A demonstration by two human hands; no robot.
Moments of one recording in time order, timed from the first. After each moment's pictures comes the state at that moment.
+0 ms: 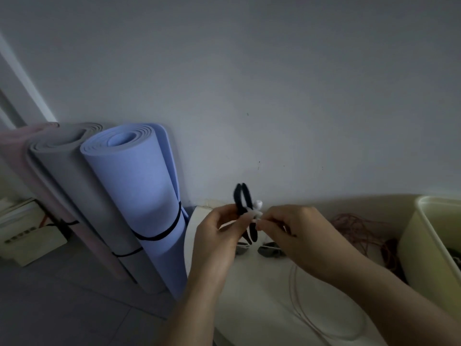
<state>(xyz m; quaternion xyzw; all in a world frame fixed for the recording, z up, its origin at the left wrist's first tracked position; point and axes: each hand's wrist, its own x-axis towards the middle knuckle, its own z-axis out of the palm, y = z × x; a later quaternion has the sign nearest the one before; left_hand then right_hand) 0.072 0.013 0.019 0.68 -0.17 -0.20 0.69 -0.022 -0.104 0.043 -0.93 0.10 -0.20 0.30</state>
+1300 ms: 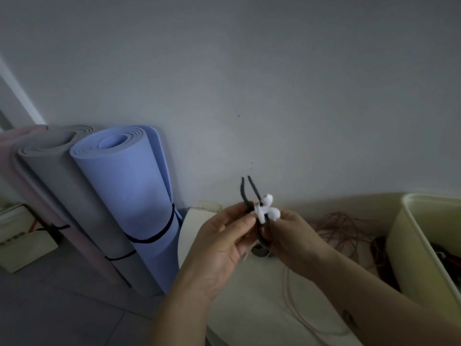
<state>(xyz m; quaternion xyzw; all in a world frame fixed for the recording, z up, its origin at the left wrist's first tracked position) 0.062 0.014 0.034 0.43 -0.19 -0.40 0.79 0.001 -0.104 0.012 -0.51 0.19 -0.15 0.82</state>
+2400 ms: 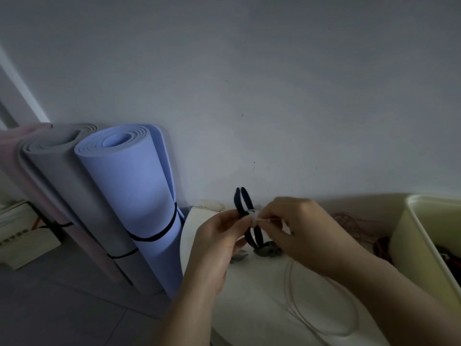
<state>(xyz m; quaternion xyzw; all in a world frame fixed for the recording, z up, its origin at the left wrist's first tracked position) 0.072 0.014 0.019 0.62 -0.14 -0.30 0.71 -0.027 -0.110 0.052 -0.95 0.05 -0.22 0.24</state>
